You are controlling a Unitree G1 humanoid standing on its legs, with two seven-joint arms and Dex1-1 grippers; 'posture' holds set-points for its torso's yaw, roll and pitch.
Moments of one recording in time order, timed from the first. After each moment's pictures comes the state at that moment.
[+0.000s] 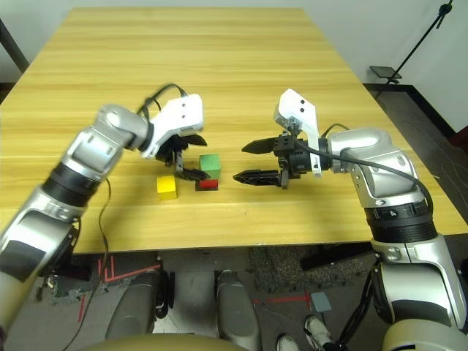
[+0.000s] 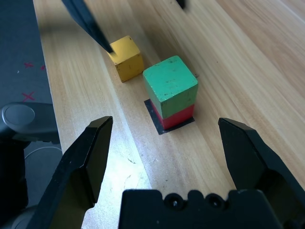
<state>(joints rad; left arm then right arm) -0.88 0.59 -0.39 -0.07 -0.02 0.80 -1.26 -0.63 -0.82 0.10 0.03 0.39 0.70 1.31</state>
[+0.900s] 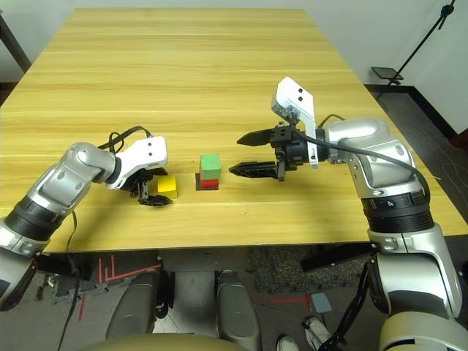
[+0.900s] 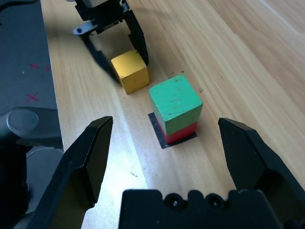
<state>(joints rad) -0.72 0.60 -0.47 0.02 0.00 0.79 -1.15 -0.66 -0.81 0.11 0.04 0.41 0.72 1.31</state>
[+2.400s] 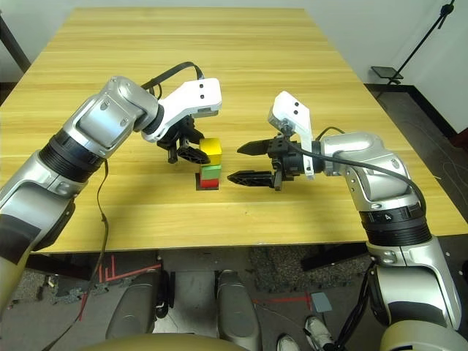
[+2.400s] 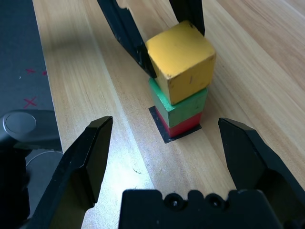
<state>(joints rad) -1.18 0.37 -0.59 0.28 -0.04 0.86 -1.20 -0.60 -0.79 0.11 -0.01 0.42 0.73 1.25</state>
